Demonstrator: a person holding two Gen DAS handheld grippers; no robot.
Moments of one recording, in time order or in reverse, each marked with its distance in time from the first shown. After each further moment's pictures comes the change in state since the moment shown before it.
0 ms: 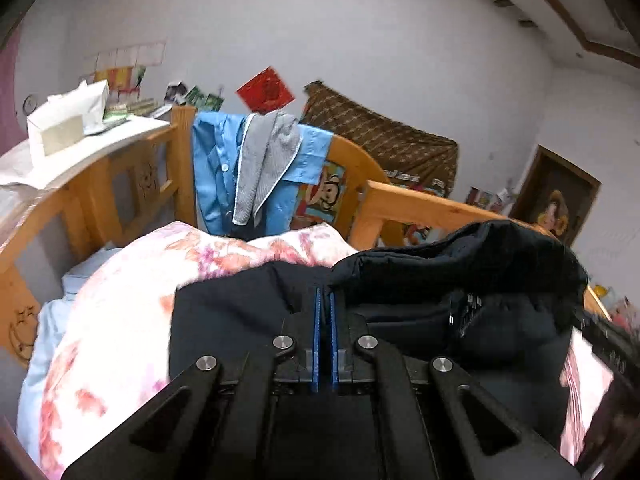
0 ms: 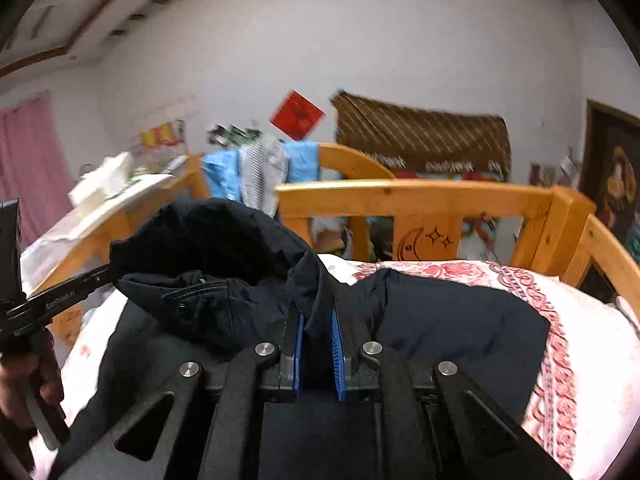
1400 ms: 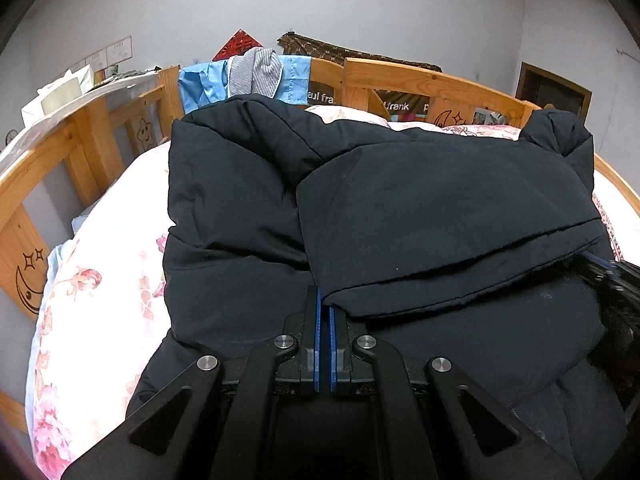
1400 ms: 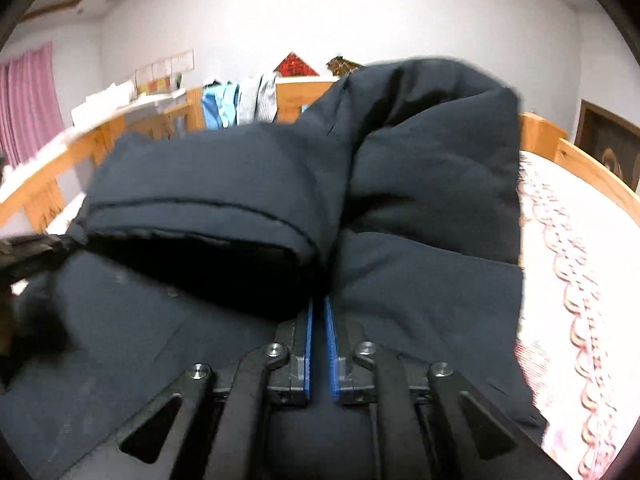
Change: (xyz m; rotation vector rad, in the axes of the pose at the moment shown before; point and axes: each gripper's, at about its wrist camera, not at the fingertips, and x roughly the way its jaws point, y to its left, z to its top) left arm 0.011 -0.012 -0.144 0.165 0.171 0.039; right arm -0.006 0.008 -0.138 -0.023 0.119 -0.084
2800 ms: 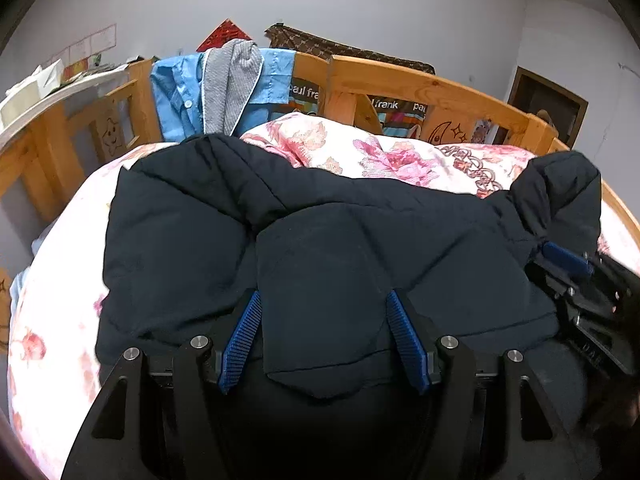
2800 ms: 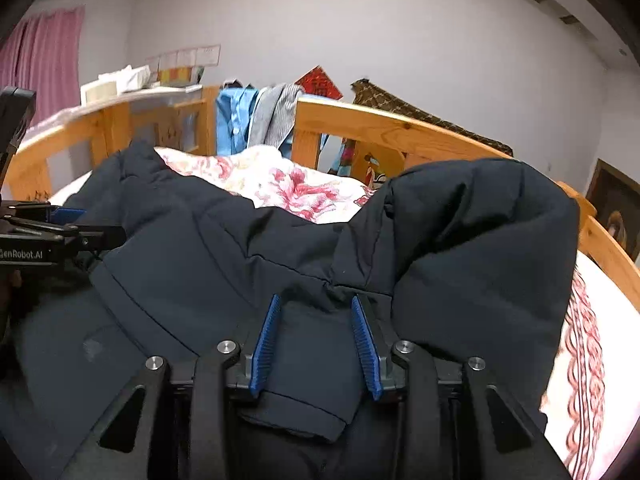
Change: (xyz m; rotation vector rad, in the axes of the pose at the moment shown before) left arm 0.064 -0.006 0.048 -0.008 0.027 -0.063; right arm 0.080 0.012 0.042 -0.203 -0.025 -0.036
